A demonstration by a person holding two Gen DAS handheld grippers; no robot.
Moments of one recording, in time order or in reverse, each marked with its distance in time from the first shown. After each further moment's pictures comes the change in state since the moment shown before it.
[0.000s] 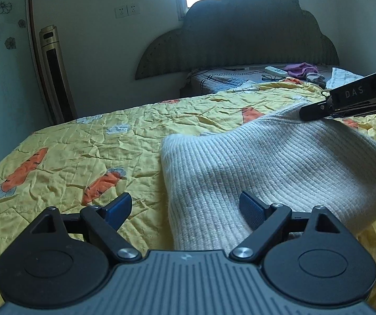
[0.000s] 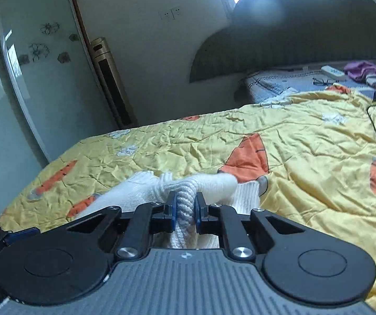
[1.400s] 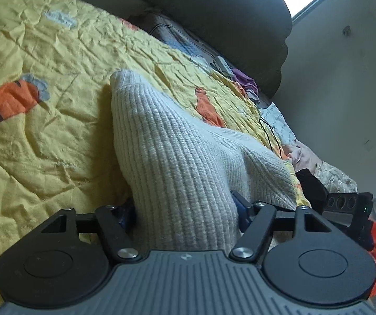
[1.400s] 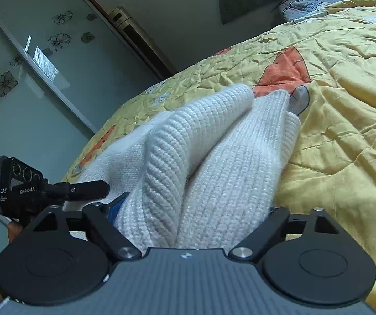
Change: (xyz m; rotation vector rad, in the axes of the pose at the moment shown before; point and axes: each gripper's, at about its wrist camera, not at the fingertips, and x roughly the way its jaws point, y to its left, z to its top) left arm 0.120 0.092 -0.003 -0.521 0.232 -0.637; right arm 0.066 -0.052 -0.048 0.198 0.216 0.322
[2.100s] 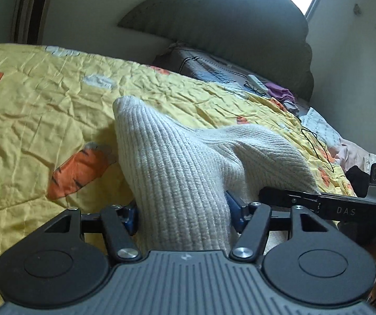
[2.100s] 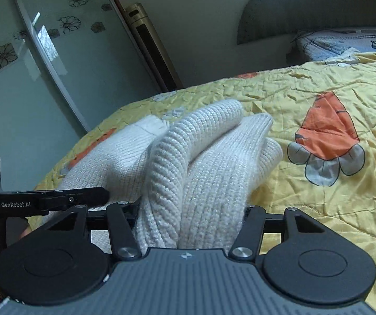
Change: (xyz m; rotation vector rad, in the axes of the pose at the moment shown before) left arm -0.039 0.006 0.026 0.129 -0.101 0.243; right arm 0.049 0.072 0.023 -0.165 -0.038 -0.112
